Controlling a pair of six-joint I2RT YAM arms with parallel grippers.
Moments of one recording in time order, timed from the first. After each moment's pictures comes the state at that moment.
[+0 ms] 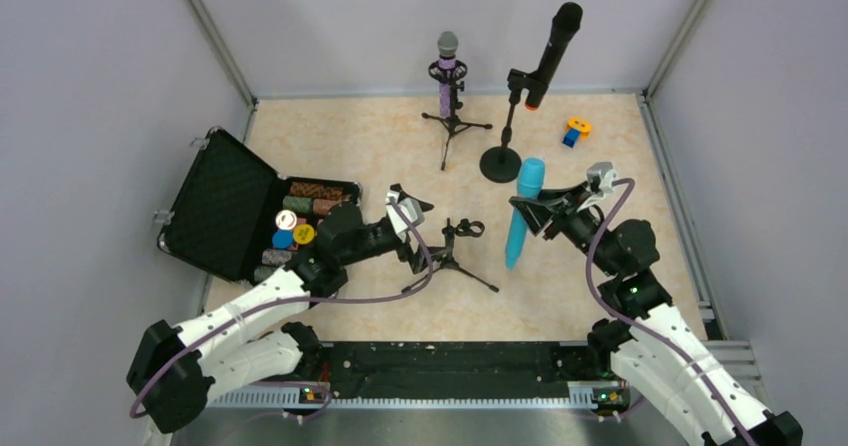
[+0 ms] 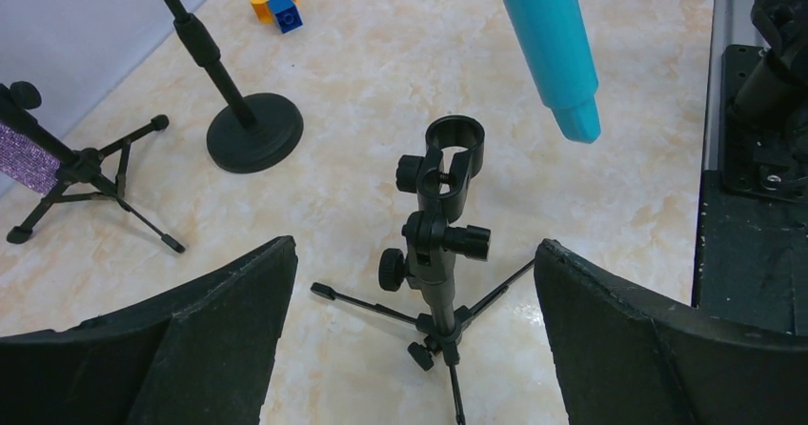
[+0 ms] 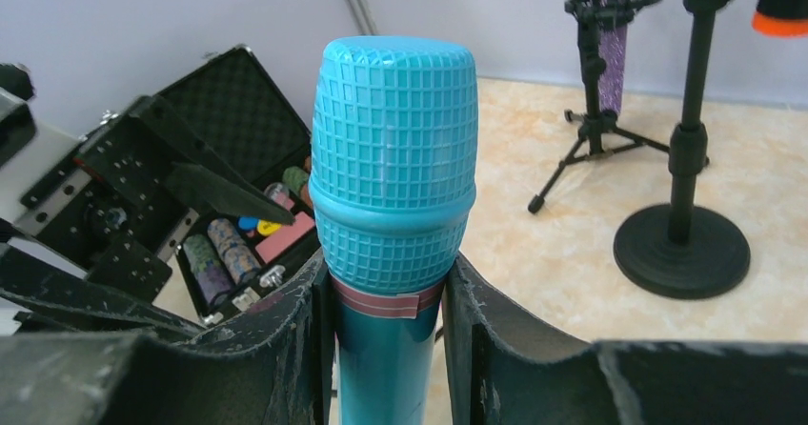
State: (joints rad) left arm -0.74 0.98 0.57 0.29 0.44 0.18; right arm 0.41 0.57 0.41 0.32 -0.30 0.39
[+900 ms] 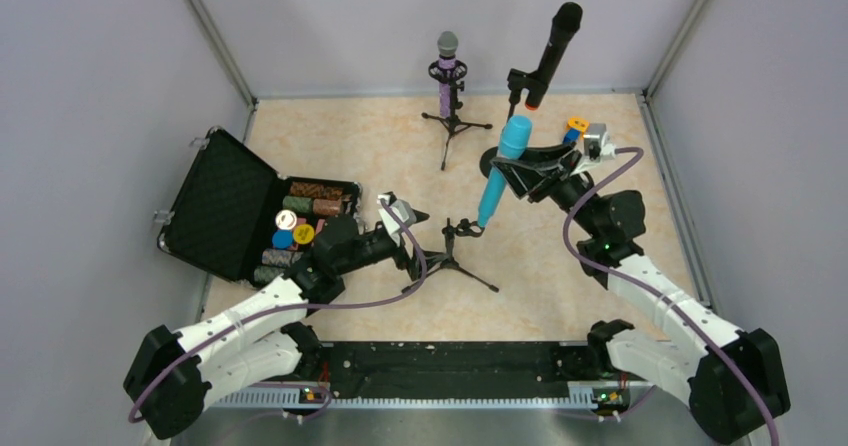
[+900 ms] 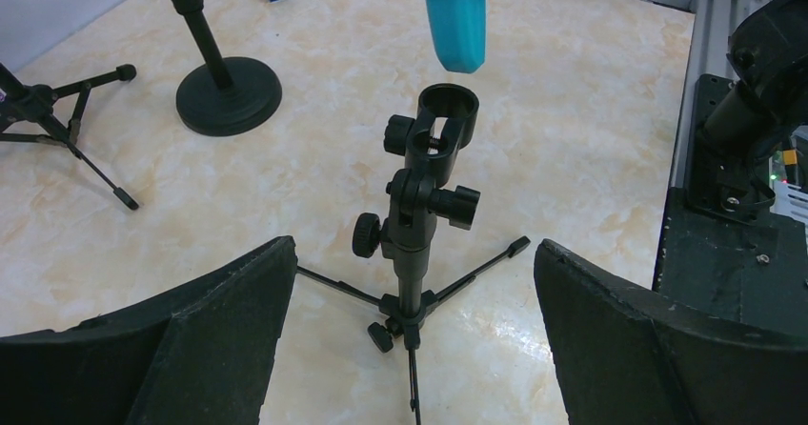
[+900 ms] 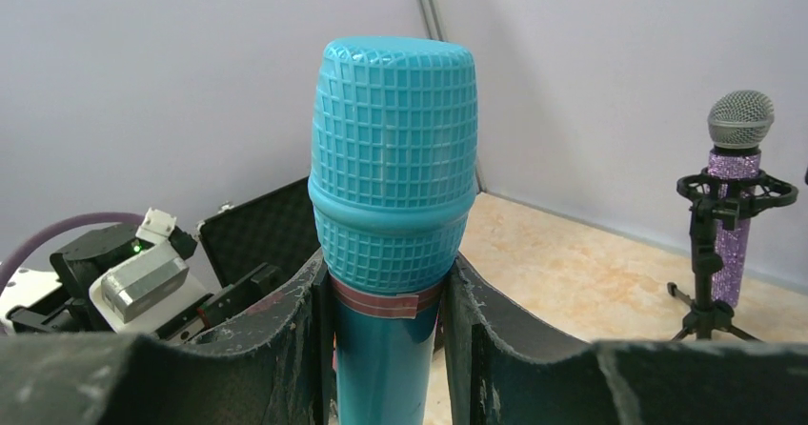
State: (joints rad) left arm -0.74 0.92 0.47 0.36 0.40 0.02; right arm 0.42 0.97 0.56 0.91 -0.45 0.54
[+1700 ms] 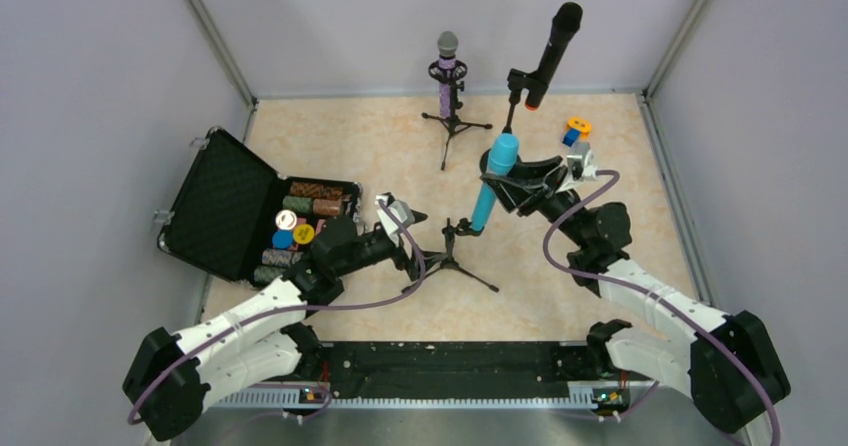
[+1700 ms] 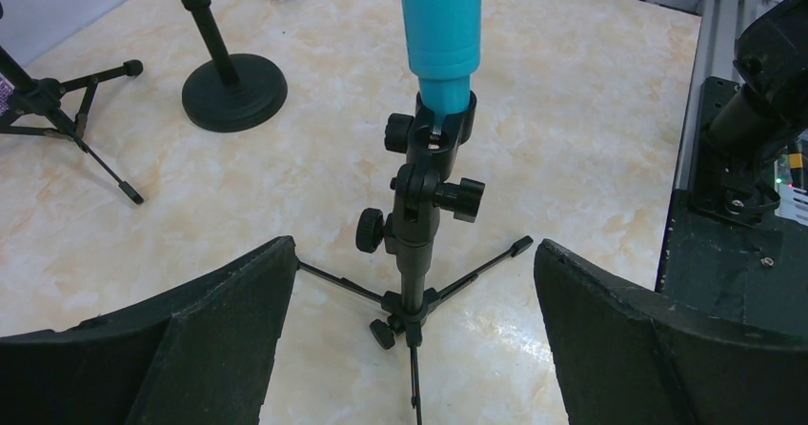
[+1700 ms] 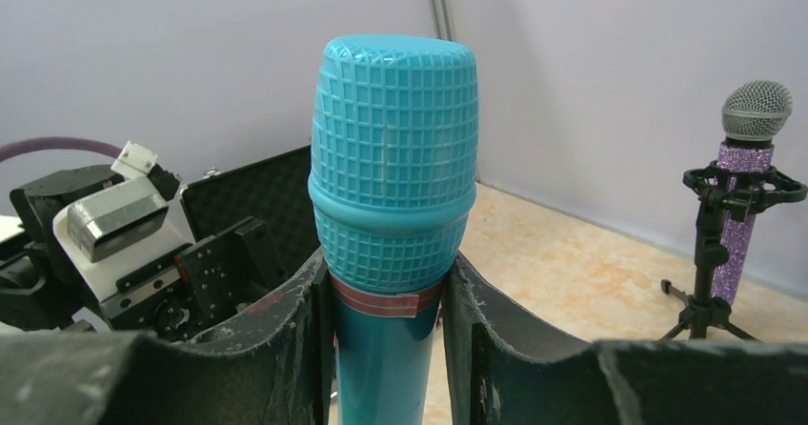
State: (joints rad) left arm -0.74 0.91 0.46 0.36 0.38 0.01; right arm 0.48 1.03 0.47 1.05 -0.43 0.45
